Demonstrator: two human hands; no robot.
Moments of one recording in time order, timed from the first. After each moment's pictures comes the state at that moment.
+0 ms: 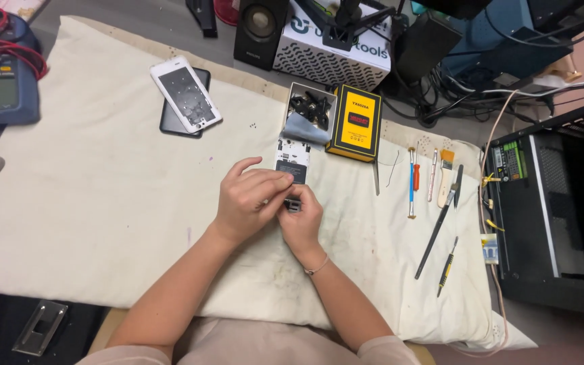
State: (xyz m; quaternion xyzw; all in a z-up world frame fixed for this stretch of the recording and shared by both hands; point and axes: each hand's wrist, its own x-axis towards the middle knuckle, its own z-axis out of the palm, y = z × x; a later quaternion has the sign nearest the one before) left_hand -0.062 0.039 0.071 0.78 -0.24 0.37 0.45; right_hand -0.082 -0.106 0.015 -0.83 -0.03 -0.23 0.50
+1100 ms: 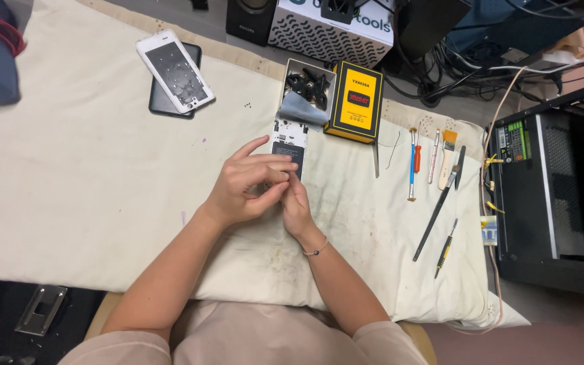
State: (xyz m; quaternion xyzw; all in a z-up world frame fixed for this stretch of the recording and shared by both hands) left_hand -0.064 0.046 0.087 0.68 -0.33 0.26 0.60; right_hand -0.087 -0.100 0.025 -0.60 -0.17 -0.02 0.78
